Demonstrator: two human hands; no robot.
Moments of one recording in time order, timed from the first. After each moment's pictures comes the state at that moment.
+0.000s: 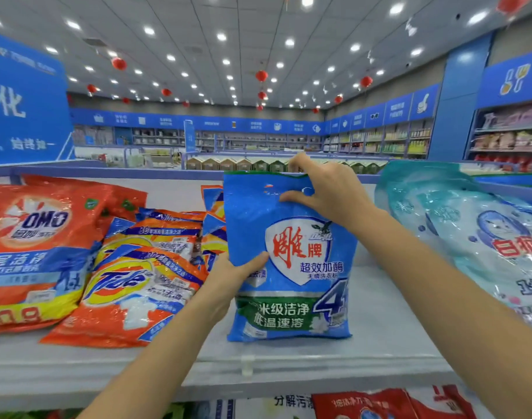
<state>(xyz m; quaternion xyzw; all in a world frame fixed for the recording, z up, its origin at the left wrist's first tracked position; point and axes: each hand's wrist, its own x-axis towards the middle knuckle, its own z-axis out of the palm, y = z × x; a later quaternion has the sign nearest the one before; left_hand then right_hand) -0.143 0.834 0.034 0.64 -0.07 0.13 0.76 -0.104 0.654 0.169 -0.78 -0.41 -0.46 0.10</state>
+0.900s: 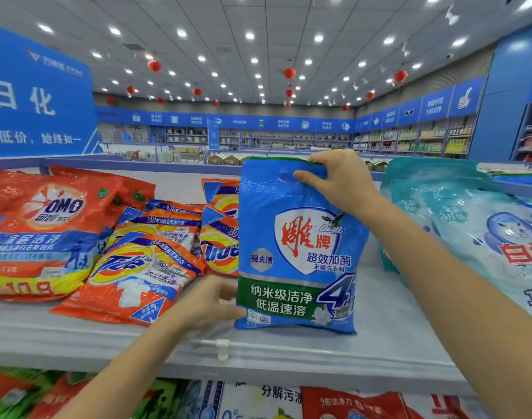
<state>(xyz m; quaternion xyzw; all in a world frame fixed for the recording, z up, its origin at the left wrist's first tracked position) -0.174 0.838 0.006 0.91 -0.02 0.05 0.41 -0.077 0.618 0.173 -0.78 -0.40 -0.42 0.22</state>
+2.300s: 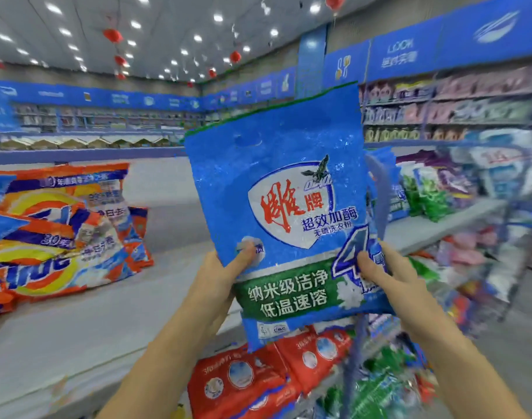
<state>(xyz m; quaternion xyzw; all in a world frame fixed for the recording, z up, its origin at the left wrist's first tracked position) -0.173 0.625 0.025 0.53 -0.22 -0.02 0.82 -0.256 0.406 0.030 -0.73 -0.07 -0.26 0.63</state>
